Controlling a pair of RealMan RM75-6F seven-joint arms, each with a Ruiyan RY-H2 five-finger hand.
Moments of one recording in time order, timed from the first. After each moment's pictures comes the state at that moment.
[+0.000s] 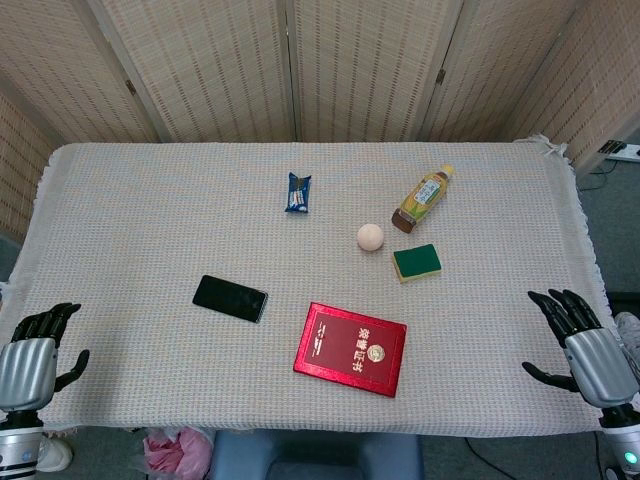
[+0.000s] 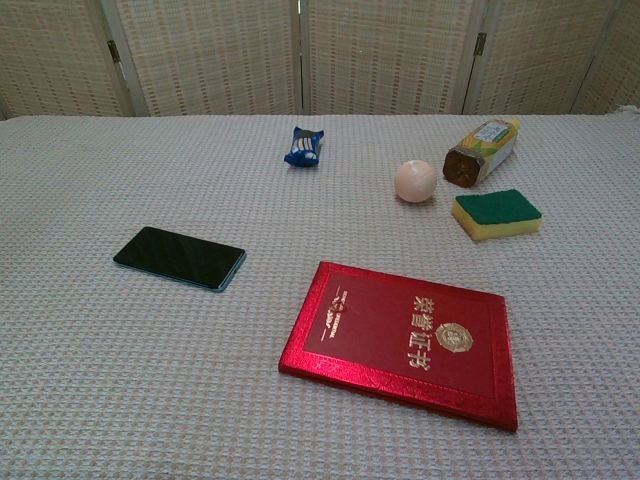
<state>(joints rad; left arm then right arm) -0.13 -1.21 -0.02 -1.70 1.40 1.59 0.27 0.08 -1.08 0.01 -1.50 -1.71 1.55 0.21</state>
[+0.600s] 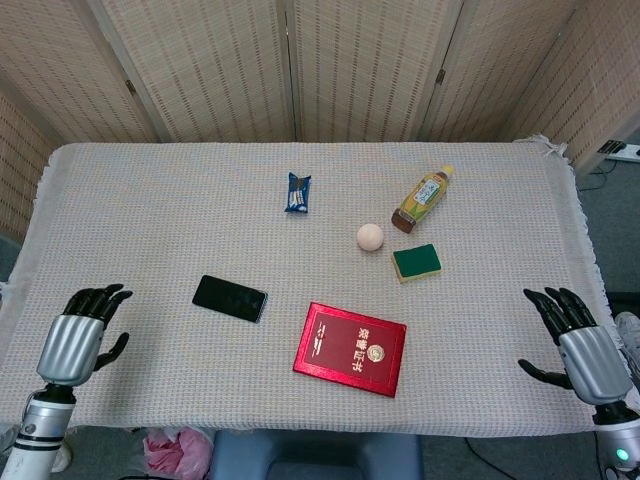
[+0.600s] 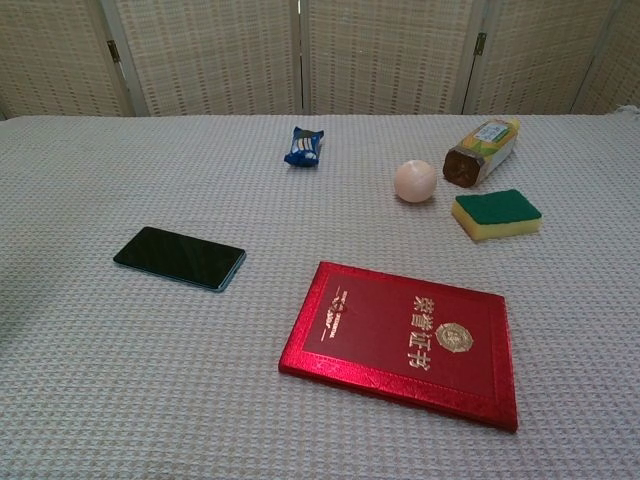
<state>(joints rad) -0.26 -1.24 -0.06 -1.64 1.55 1.45 0.29 0.09 -1.09 0.01 -1.53 -1.70 1.54 0.16</state>
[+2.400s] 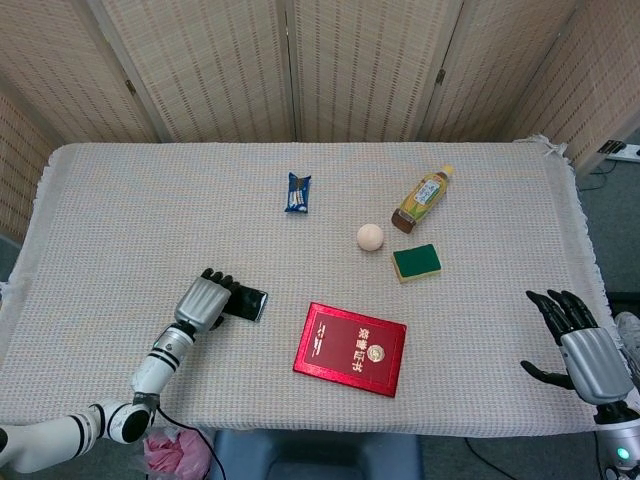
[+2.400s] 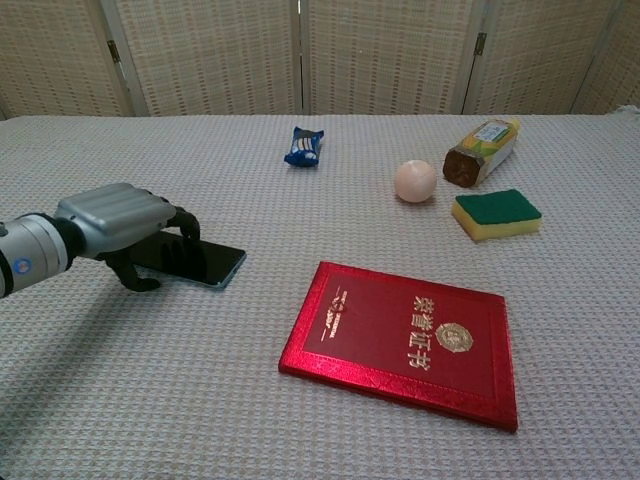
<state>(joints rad) -0.70 -1.62 -0.12 -1.27 1.16 0.88 0.60 0.10 -1.10 -0.01 -1.50 -1.67 1.53 0.18</state>
